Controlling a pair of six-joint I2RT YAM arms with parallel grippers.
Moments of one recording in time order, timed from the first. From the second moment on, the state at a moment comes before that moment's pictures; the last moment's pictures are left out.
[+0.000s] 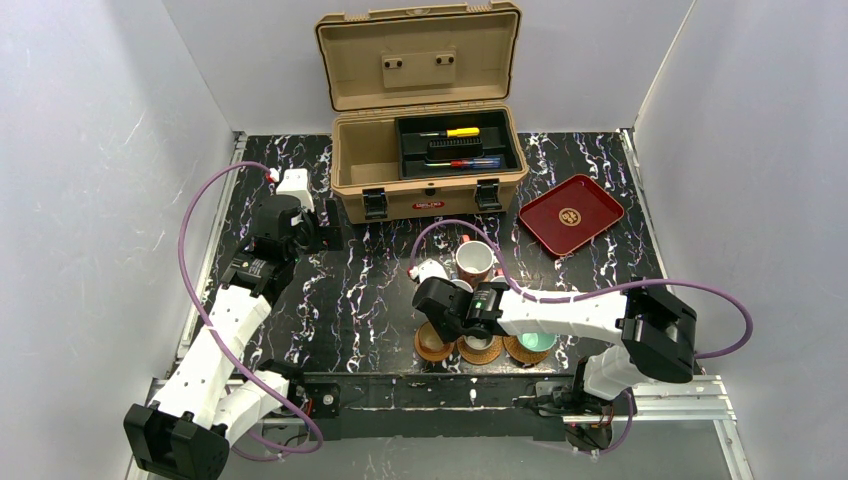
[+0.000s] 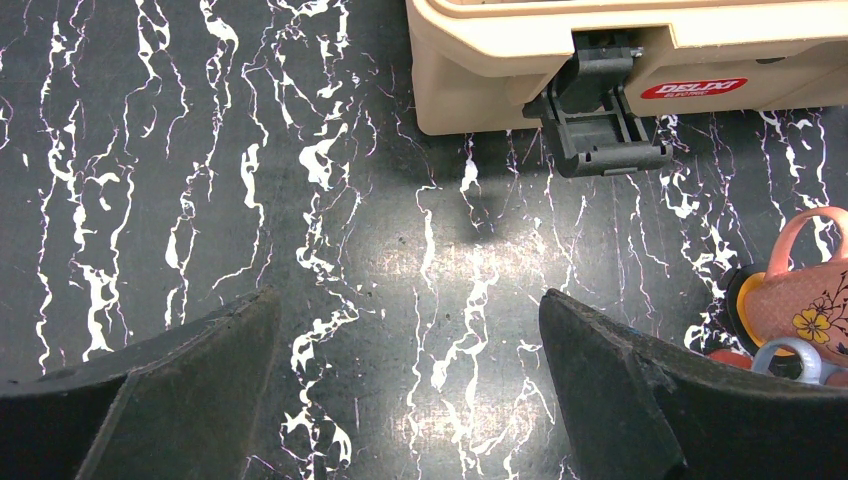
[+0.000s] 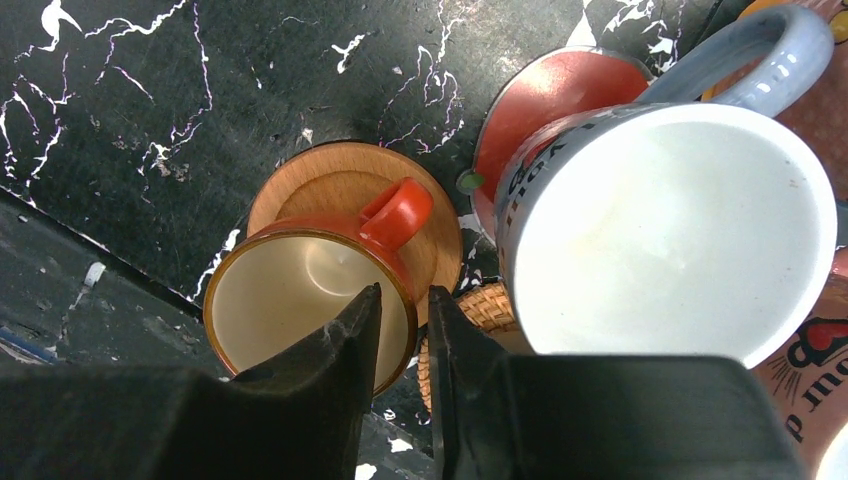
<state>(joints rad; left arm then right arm) -0.28 0.94 0.89 -0.50 -0.18 -0.20 1.26 1.49 0.94 -0.54 0.27 0.52</state>
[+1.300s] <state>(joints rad) -0.27 0.94 0.89 -0.50 -0.26 -0.23 0.64 1.33 1.25 -0.68 0.03 0.31</state>
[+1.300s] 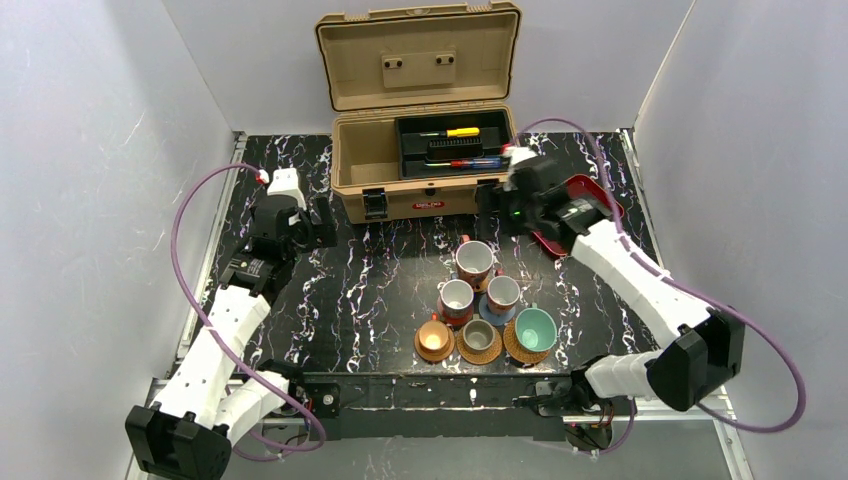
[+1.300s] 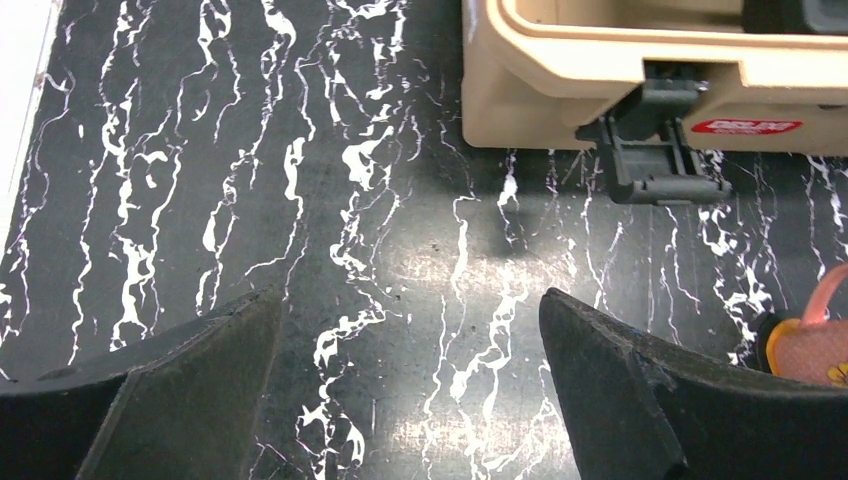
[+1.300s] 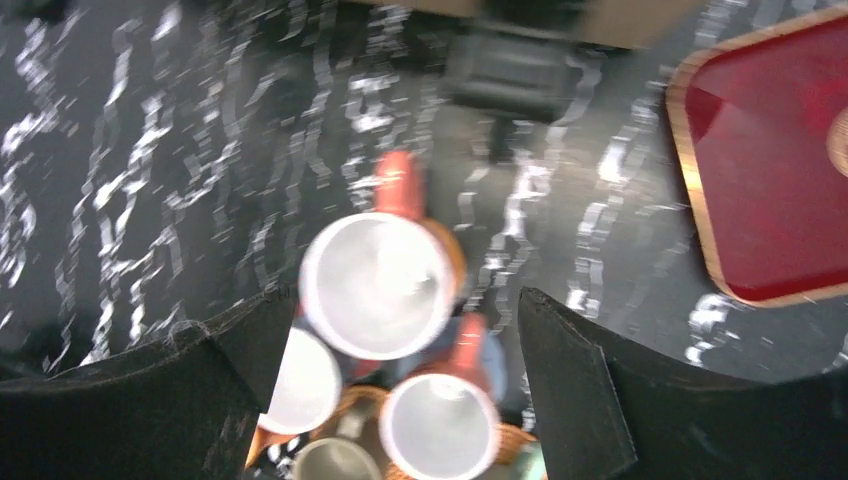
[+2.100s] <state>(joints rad) -0.10 0.65 1.09 -0.70 -0.22 -0.28 -0.04 0.77 0.90 -0.39 -0.03 0.14</state>
